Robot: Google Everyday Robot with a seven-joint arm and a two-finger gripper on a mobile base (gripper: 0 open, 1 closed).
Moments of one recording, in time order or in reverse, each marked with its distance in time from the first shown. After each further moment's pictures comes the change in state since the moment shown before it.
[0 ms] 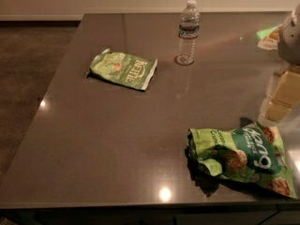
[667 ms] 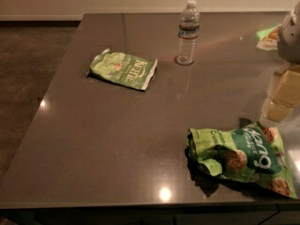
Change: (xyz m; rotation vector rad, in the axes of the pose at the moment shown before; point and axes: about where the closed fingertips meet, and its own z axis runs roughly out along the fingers) arm -0.001 0.002 -0.002 -0.020 0.011 -0.014
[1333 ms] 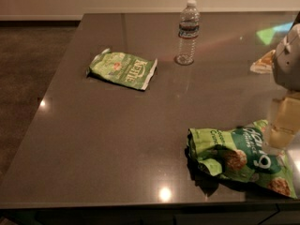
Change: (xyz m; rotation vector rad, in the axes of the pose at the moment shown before) arm 0.005 0.039 0.019 -0.085 0.015 -0.045
